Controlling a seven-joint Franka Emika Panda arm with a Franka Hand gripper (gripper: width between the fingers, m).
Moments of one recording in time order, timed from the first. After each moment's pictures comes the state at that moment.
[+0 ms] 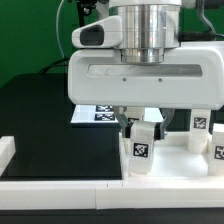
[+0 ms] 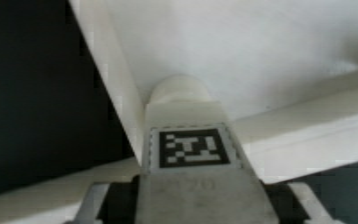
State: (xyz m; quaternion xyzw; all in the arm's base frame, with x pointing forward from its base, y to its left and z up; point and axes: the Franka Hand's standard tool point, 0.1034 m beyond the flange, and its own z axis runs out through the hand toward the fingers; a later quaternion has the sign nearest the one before) arm 0.635 0.002 0.079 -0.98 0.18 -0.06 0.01
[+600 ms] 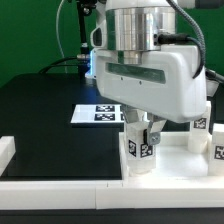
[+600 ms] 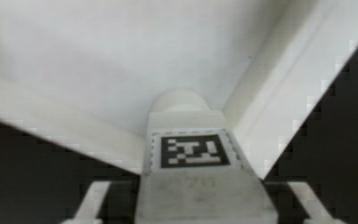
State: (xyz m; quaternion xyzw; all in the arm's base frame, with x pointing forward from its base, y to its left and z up) arm 0.633 0.004 0.077 -0.82 0.56 -0.04 0.05
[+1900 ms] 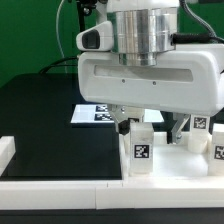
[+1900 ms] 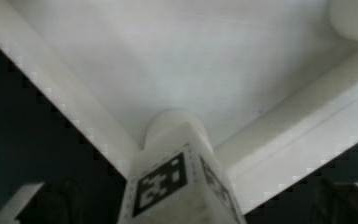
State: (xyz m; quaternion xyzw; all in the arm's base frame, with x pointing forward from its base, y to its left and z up) arm 0.630 0.006 0.078 -0.97 0.25 -0.03 0.03
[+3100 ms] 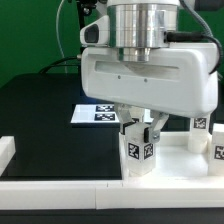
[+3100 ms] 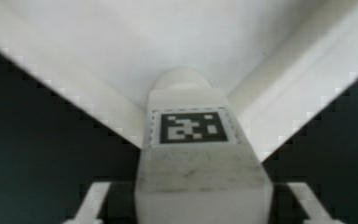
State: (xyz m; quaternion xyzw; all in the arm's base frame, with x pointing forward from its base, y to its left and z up) arm 0.636 -0.005 0.080 -0.86 0.50 -0.06 0.04
